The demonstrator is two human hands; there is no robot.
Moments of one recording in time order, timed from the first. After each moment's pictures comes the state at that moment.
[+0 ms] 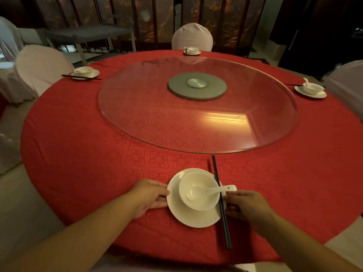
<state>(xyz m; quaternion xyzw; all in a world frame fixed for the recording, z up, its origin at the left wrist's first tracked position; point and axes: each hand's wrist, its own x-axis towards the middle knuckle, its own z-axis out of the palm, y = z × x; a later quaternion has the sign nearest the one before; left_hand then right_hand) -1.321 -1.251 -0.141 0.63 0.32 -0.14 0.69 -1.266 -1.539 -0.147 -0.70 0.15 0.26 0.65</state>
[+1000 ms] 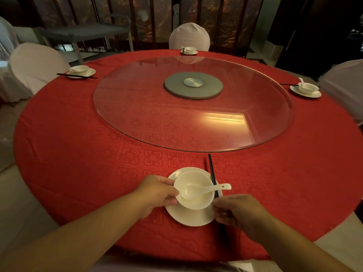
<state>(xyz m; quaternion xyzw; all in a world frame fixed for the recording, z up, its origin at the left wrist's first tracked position) -1.323 -1.288 -0.123 0.66 0.29 -0.12 0.68 -1.287 -1.541 -0.135 -0.68 0.13 0.33 0.64</state>
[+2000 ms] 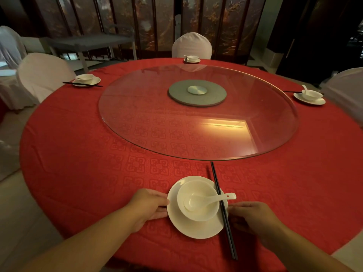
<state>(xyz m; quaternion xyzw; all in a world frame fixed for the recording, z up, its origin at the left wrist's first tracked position) -1.331 -1.252 -0.146 0.64 0.33 -0.12 0.68 -1.277 -1.544 -0.139 -0.74 0.14 0.26 0.60</state>
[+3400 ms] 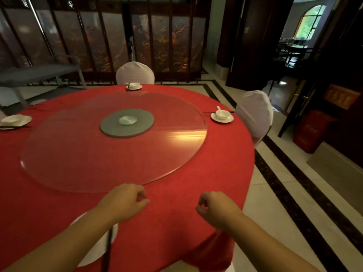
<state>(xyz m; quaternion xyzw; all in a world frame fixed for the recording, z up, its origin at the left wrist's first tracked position) -1.253 -1.506 0.032 0.99 -0.03 -0.04 0.12 -1.232 -1.799 0.019 -0.97 -0.15 0.09 0.17</state>
